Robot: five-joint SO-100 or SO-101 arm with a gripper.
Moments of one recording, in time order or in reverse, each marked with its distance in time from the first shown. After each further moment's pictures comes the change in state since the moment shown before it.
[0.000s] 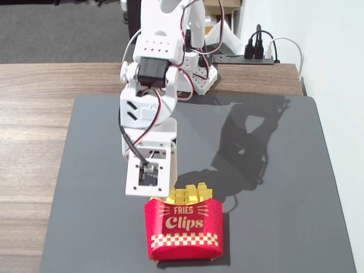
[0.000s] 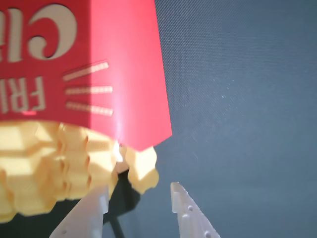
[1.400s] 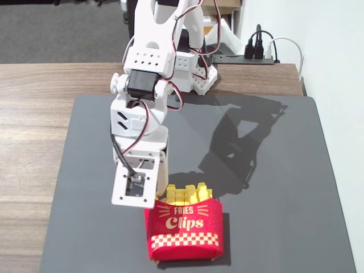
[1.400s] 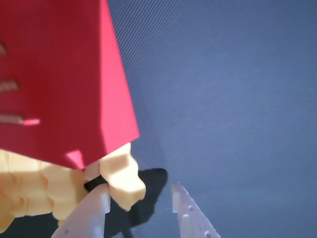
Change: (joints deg) arm 3.6 -4.6 -2.0 0.4 0.4
